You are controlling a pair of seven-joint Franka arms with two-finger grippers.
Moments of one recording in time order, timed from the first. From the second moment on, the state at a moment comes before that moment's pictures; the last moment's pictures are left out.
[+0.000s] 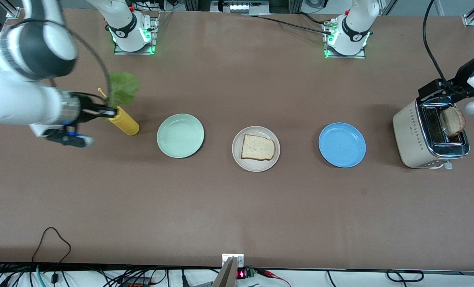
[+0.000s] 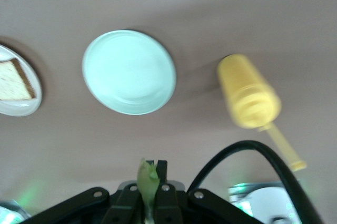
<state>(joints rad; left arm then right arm) 0.15 0.00 -0.13 -1.63 0.00 1.57 -0.06 0.17 0.29 0.07 -1.53 0.23 1.51 0.50</state>
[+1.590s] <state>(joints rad) 0.15 0.00 -0.13 -1.63 0.00 1.57 -0.06 0.64 0.76 0.07 -1.43 0.33 2.44 1.64</state>
